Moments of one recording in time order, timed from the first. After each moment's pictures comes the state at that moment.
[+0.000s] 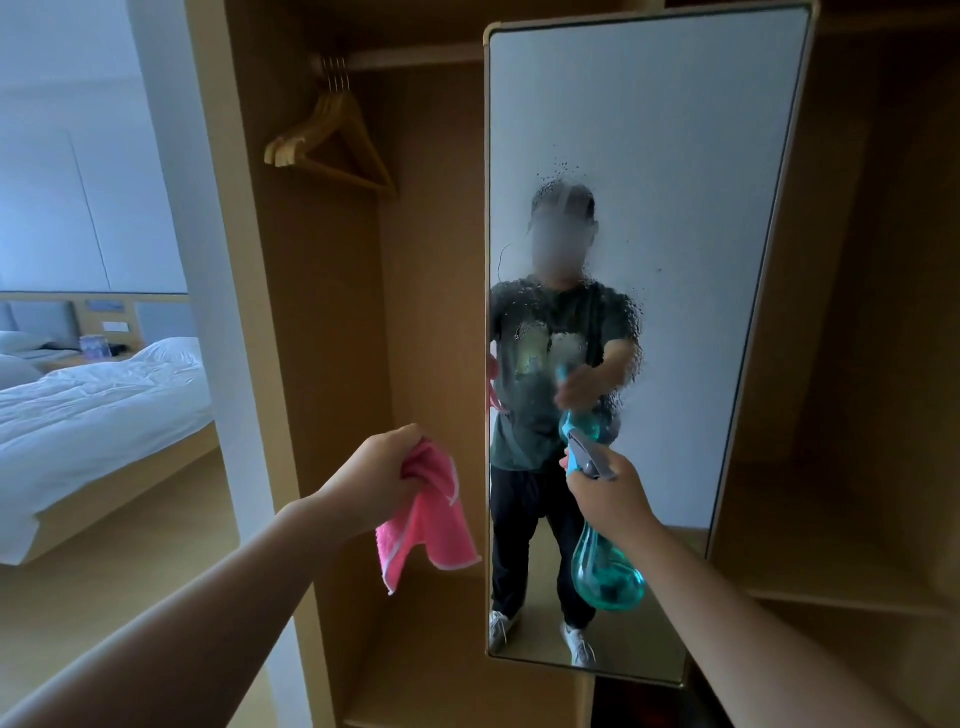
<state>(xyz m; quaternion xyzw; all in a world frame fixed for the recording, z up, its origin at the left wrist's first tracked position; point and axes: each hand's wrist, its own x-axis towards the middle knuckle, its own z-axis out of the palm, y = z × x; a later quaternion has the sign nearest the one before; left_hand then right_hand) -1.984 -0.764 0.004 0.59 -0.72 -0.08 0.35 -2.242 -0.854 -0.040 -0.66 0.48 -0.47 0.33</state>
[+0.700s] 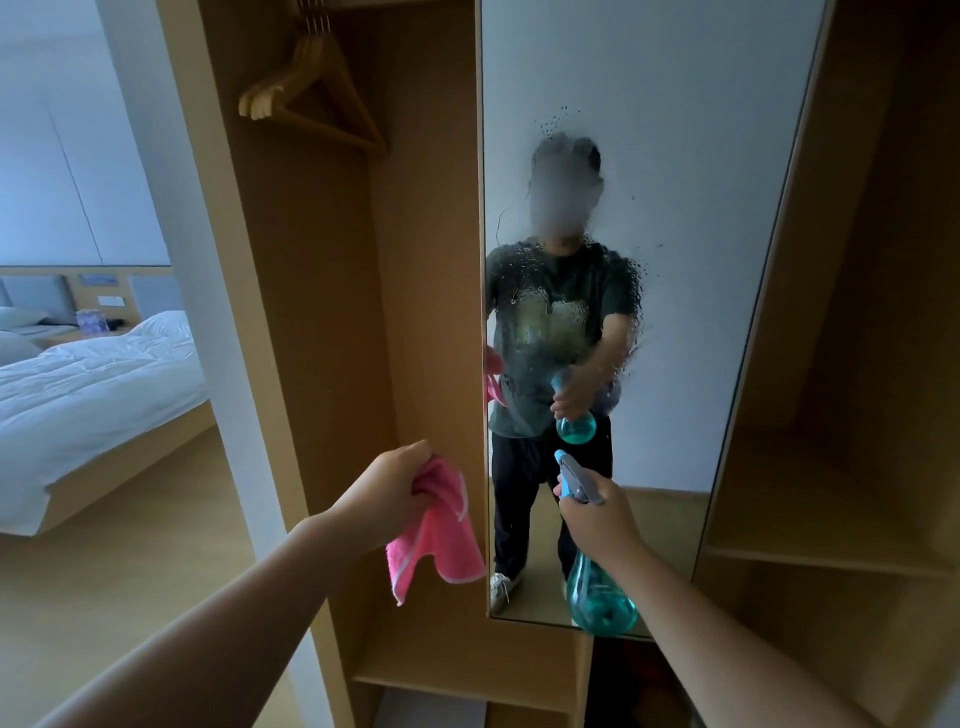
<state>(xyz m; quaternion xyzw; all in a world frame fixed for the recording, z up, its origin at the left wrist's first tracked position) -1.995 -0.770 -0.045 0.62 -0.71 -0.09 0.31 -2.237 -0.846 -0.104 -0.66 0.51 -0.43 0.35</state>
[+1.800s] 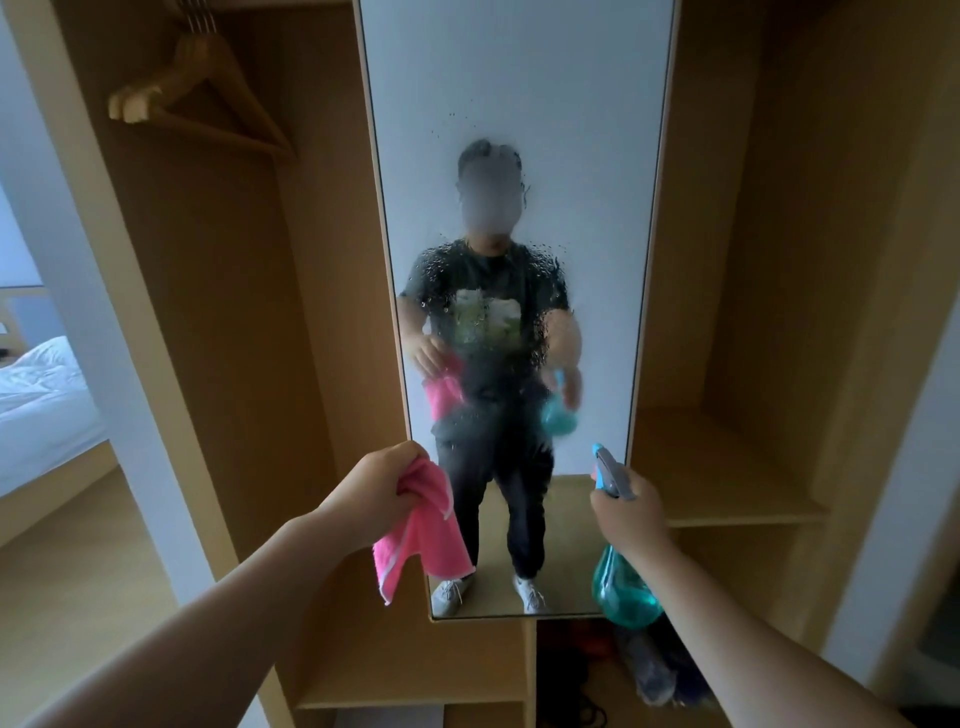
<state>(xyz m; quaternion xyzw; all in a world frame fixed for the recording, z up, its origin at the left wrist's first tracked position) -2.059 -0.790 -0.042 0.58 -0.76 -0.10 0.28 -2.351 -0.849 -0.121 -0.57 0.58 -0.49 0.31</state>
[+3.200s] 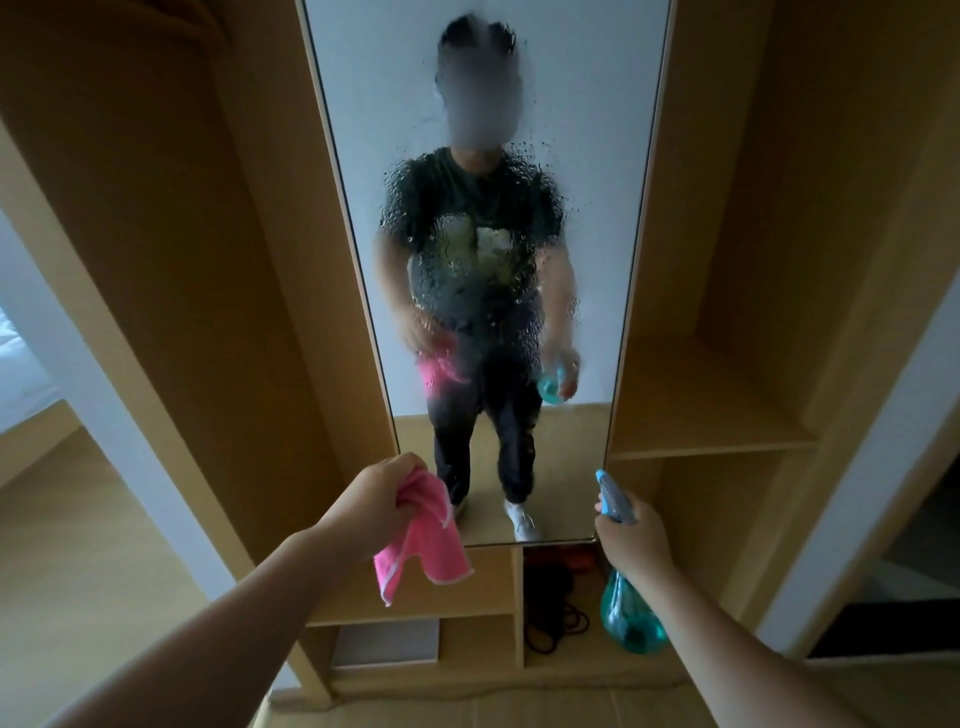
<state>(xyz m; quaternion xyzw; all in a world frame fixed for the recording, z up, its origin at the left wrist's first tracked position) -2.079 -0.799 -0.131 0.59 -0.75 -0.16 0.26 -2.381 -0.836 -0.228 -0.49 0.67 -0.40 0.39</state>
